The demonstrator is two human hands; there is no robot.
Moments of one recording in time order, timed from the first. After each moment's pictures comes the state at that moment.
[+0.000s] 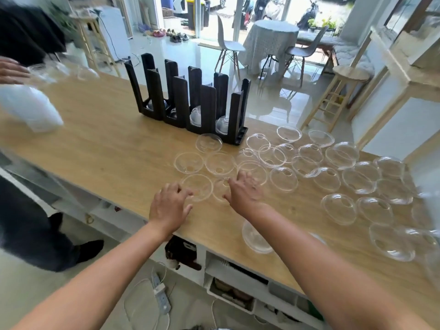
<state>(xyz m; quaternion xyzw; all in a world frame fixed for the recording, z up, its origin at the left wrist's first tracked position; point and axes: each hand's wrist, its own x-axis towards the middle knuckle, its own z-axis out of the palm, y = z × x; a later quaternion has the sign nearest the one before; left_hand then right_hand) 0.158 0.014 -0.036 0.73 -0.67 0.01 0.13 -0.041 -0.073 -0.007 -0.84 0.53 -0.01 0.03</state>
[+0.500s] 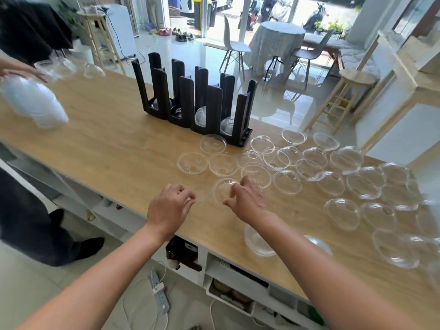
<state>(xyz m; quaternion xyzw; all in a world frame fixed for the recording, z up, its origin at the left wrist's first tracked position) 0.166 0.028 -0.025 0.69 -0.69 0.05 0.22 -0.041 -0.062 -0.005 -0.82 0.56 -0.05 0.14</state>
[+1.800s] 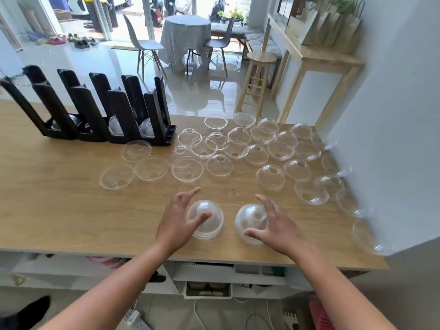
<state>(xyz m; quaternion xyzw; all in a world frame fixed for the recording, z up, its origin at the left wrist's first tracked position) 0.024 0.009 -0.038 0.58 -0.71 -0.31 0.28 -0.247 0.056 -0.005 -0.65 0.71 -0.10 0.25</state>
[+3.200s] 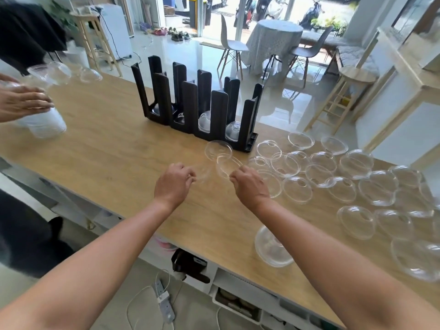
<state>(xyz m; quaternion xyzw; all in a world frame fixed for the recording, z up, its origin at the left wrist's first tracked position) 0.215 -0.069 -0.024 0.71 -0.66 -0.01 0.25 -0.006 -0.124 -0.009 -0.85 0.50 -0.15 0.07</state>
